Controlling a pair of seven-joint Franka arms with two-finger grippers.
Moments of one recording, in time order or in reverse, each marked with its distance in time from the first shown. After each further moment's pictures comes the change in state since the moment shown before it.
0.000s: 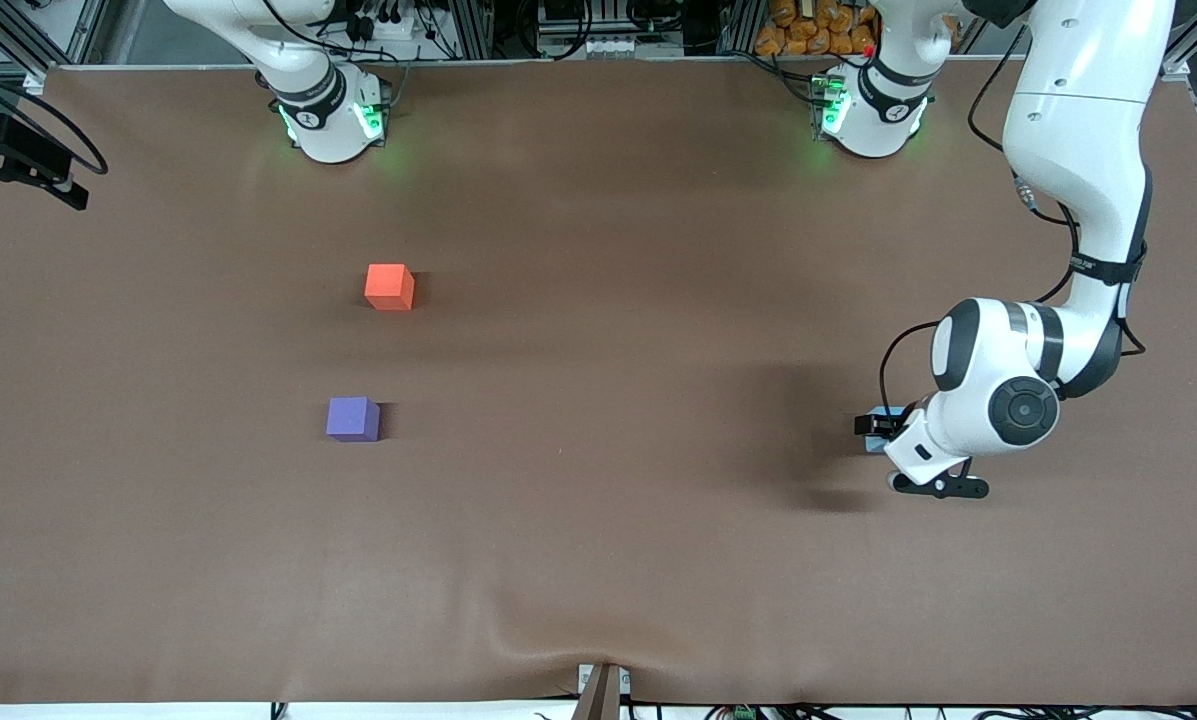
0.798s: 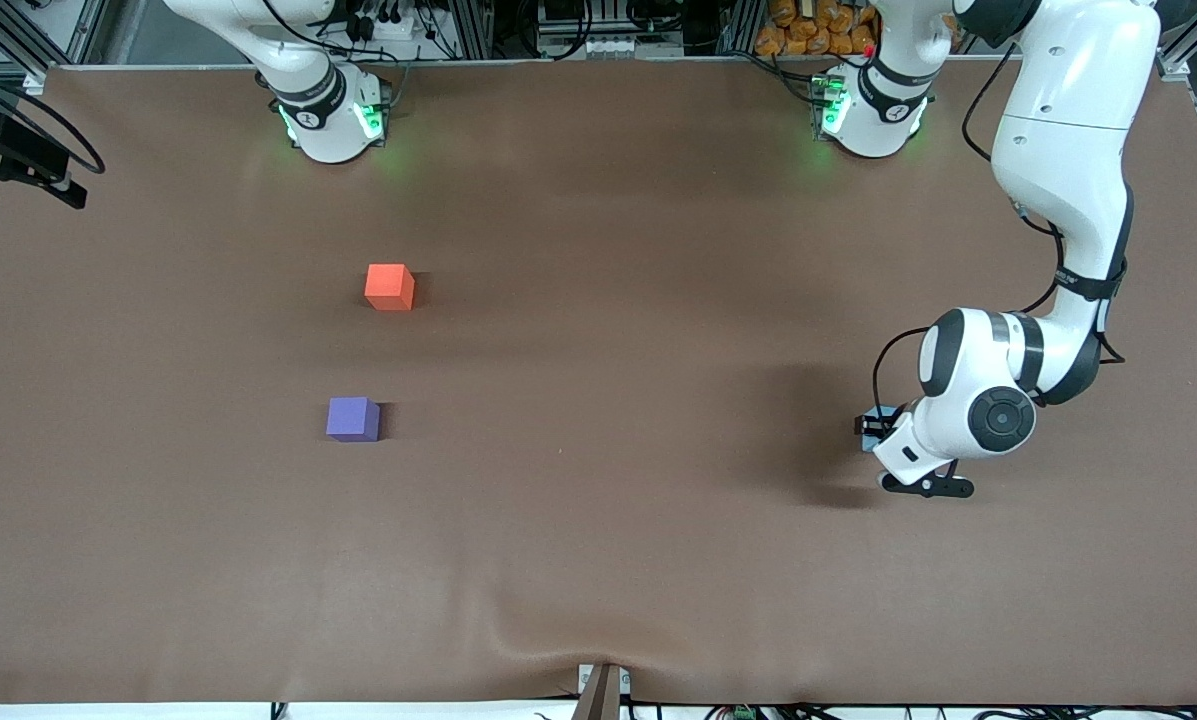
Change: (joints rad) left arm 0.001 0.048 0.003 -0.006 0.006 0.028 -0.012; right arm -0.002 0.000 -0.002 0.000 0.012 -0.003 0.000
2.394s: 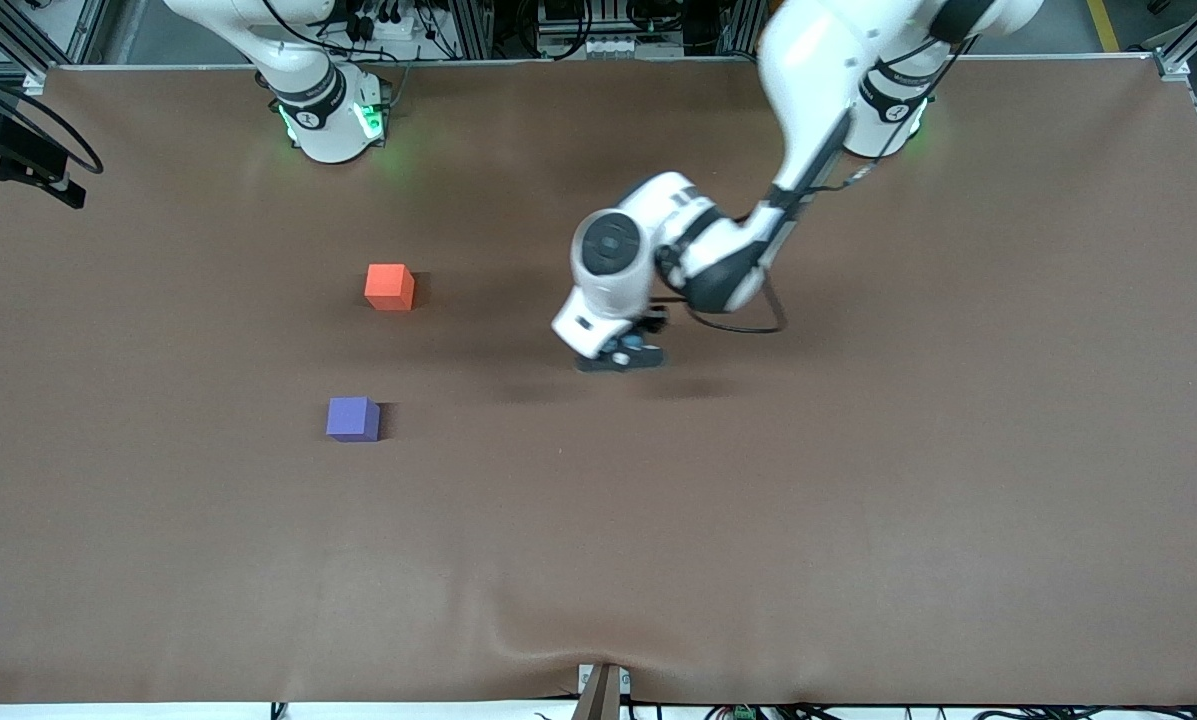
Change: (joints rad) left arm -0.599 0.063 -0.153 0.243 0.000 -0.064 -0.827; right arm -0.003 0.000 0.000 0.000 0.001 -0.002 0.000
